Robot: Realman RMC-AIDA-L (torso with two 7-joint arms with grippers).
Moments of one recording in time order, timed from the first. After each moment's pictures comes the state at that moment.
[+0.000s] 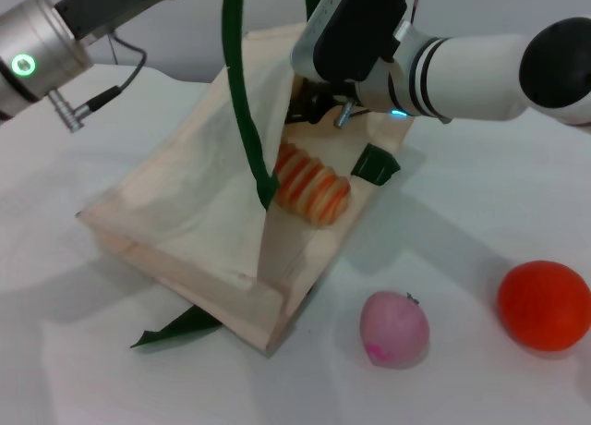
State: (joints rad) left arm -0.76 -1.92 0.50 0.23 -1.65 -1.63 1.41; right arm 1.10 2.05 -2.06 -0.50 1.48 0.28 -1.22
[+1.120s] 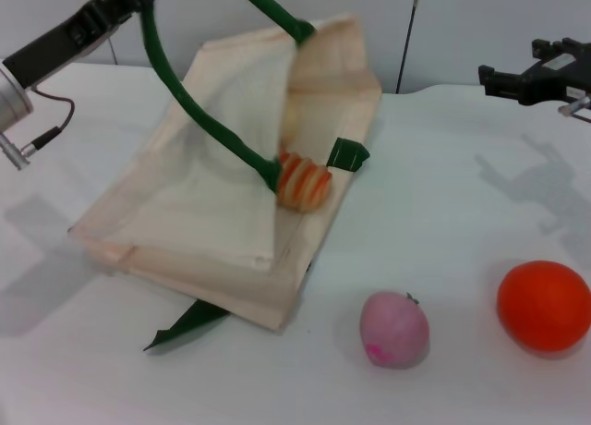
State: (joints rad) left arm -0.65 -1.90 0.51 0.24 -1.67 -1.34 1.51; right arm 0.53 2.02 -1.31 -0.94 1.19 0.60 -1.23
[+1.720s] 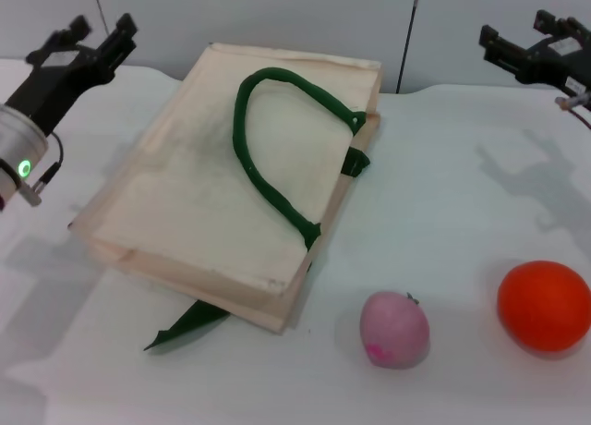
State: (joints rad) left arm -0.62 -2.03 0.34 0.16 -1.86 -1.14 2.36; right arm 0.56 2.04 -1.31 -0.58 2.25 0.66 -2.14
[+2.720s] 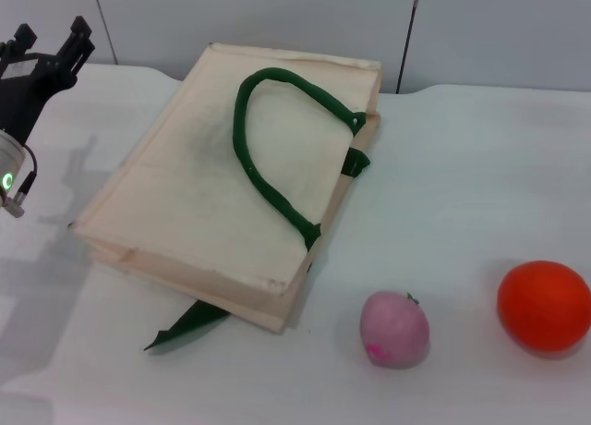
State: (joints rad) left arm -0.60 -2.04 0.33 0.06 -2.08 -1.15 2.57; right arm 0.68 2.04 -0.97 0.05 2.88 1.17 -2.81
